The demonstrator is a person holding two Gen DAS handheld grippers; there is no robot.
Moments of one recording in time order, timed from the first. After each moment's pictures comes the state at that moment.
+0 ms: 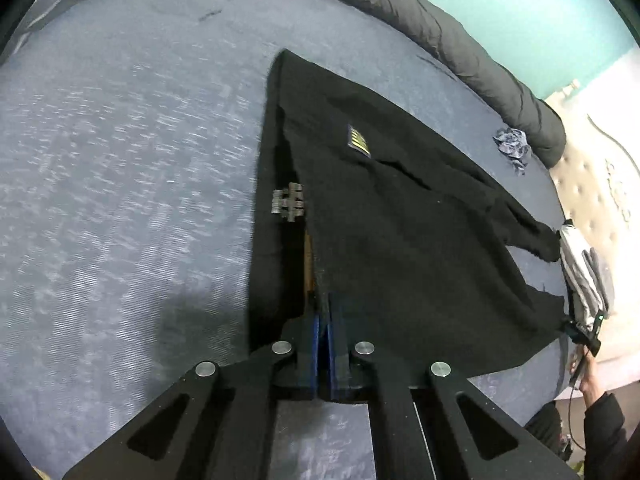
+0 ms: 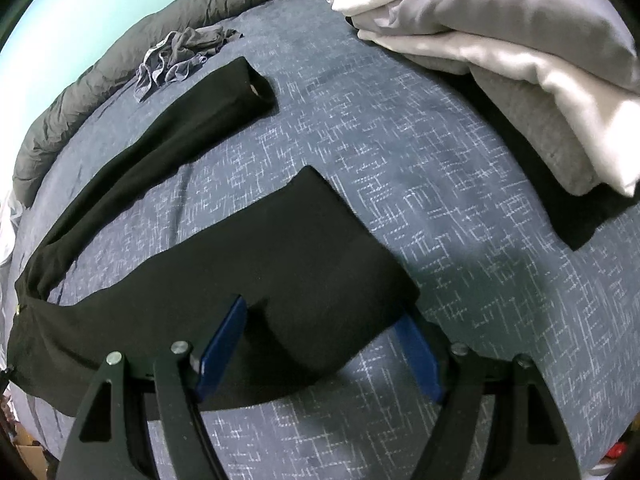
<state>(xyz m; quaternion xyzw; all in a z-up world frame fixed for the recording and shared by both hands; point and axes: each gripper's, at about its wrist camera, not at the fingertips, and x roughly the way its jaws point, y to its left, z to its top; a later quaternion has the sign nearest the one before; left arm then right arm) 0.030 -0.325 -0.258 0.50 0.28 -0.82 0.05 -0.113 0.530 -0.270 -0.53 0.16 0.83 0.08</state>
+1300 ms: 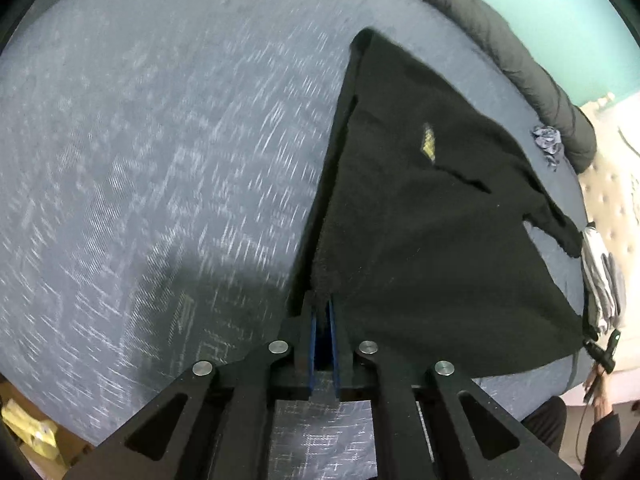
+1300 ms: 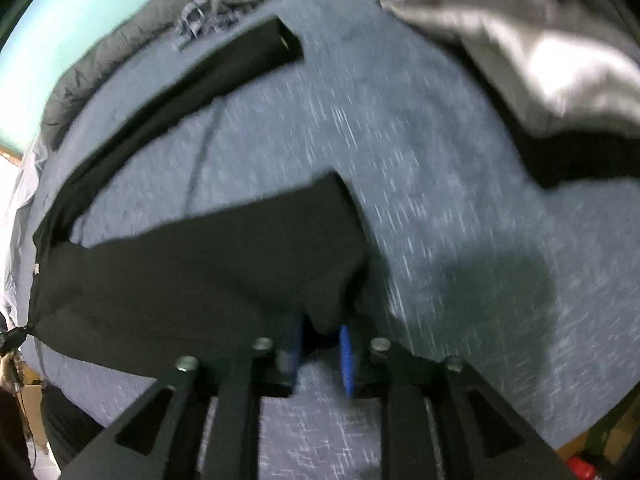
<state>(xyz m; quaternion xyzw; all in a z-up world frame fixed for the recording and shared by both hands) 0.093 -0.340 -0.287 0.54 0.30 -0.78 0.10 -0.064 0.537 -0.255 -0.59 0.13 0.80 0.01</state>
